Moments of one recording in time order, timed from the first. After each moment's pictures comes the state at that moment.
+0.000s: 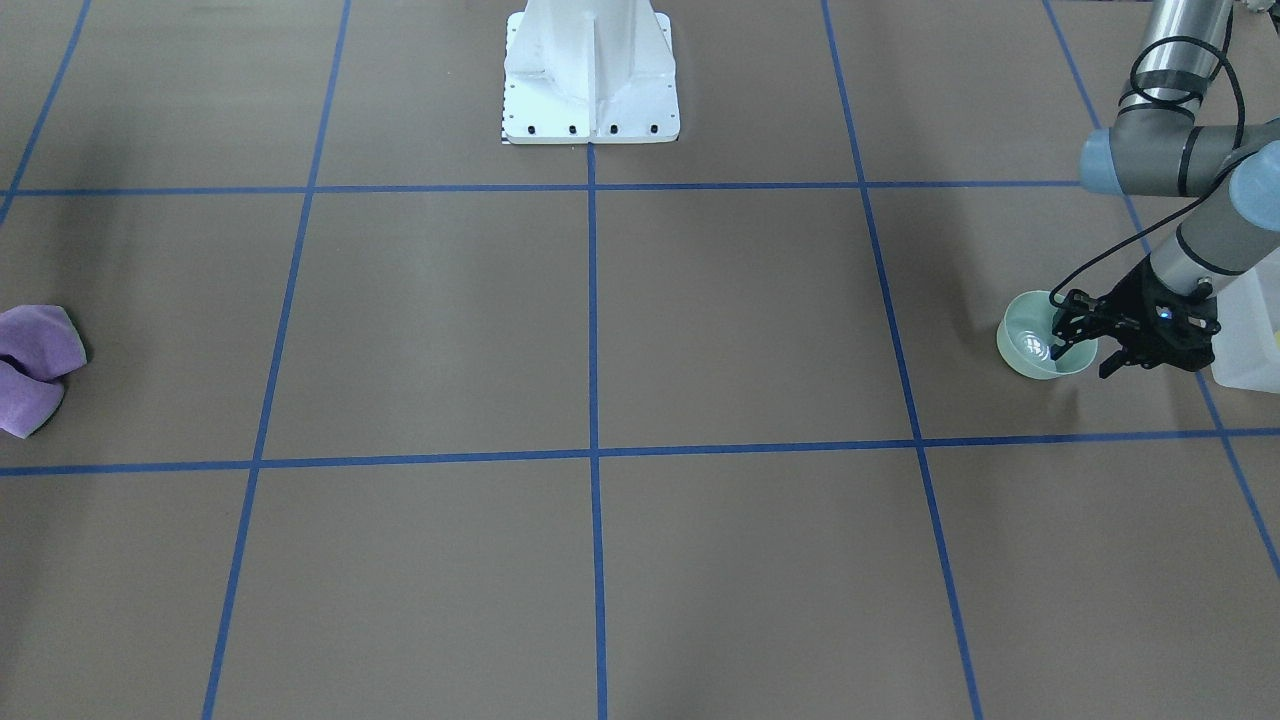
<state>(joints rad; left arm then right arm) -1.02 -1.61 -1.46 -2.33 -2.17 -0.37 1.35 -1.73 1.86 -1.19 2.26 0.35</state>
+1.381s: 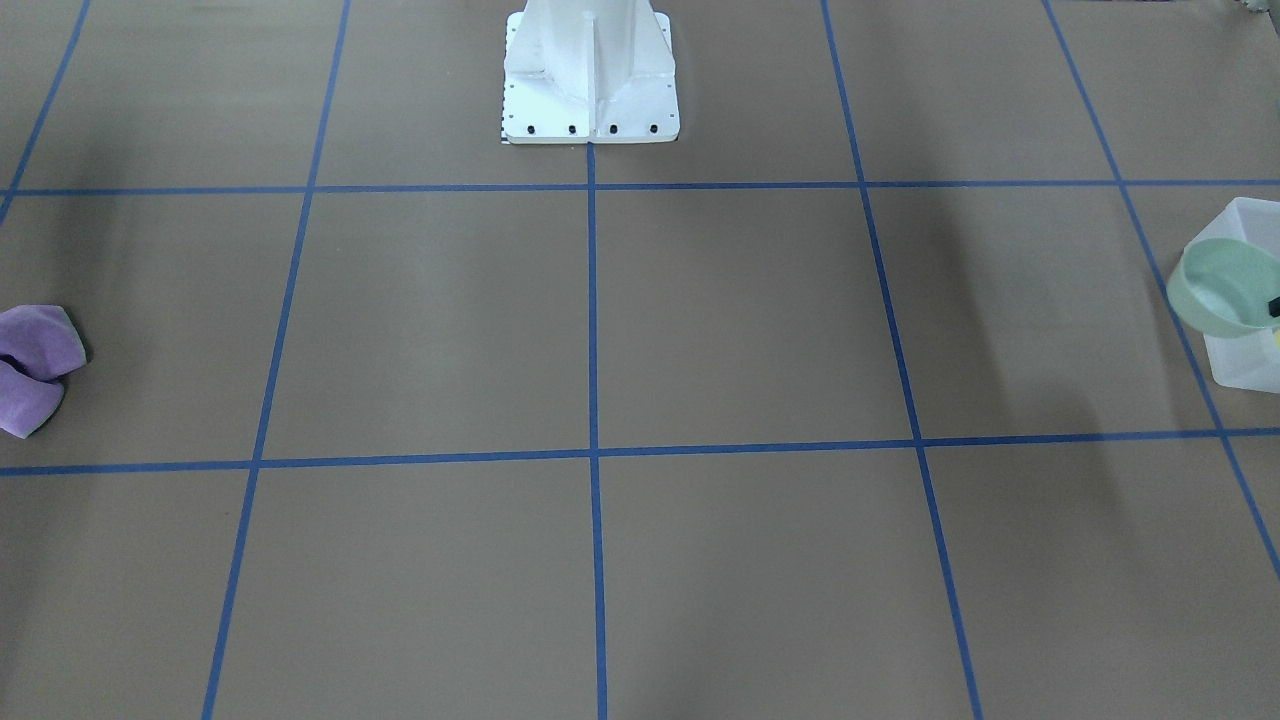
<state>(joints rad) -1.53 -1.59 -1.51 -1.89 -2.53 0.37 1.35 -1.73 1.86 -1.19 2.26 0.35</state>
